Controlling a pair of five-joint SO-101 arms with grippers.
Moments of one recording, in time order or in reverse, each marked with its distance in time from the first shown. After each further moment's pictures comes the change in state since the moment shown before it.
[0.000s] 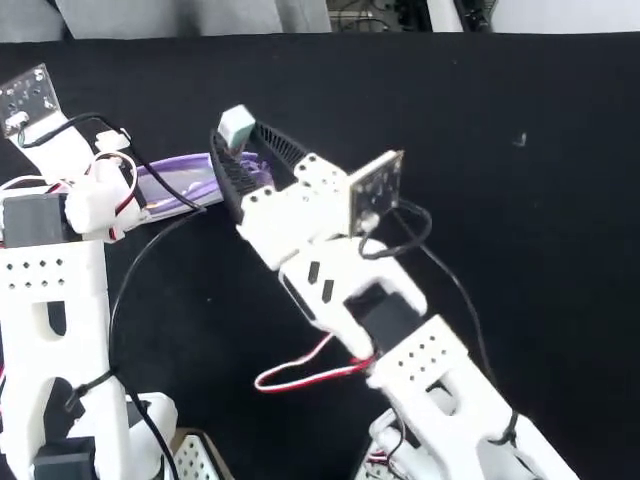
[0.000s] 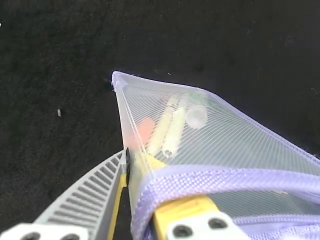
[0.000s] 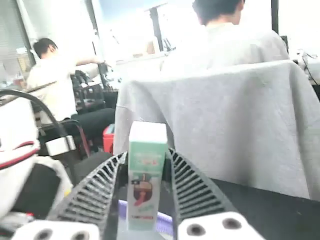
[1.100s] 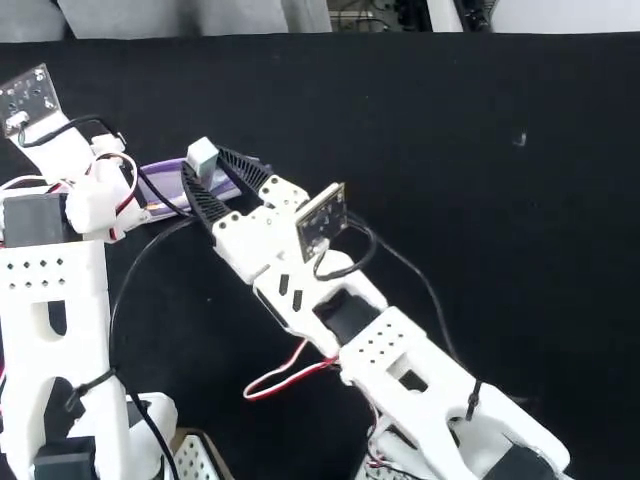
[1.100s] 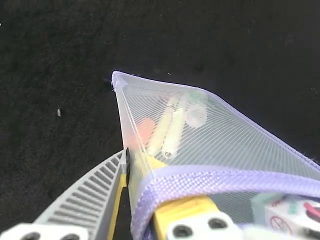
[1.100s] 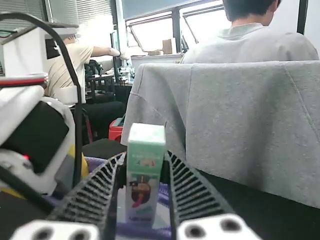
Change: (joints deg) left arm 0.0 0.1 0.0 0.0 0.0; right arm -4.1 12.4 8.3 -20.8 6.1
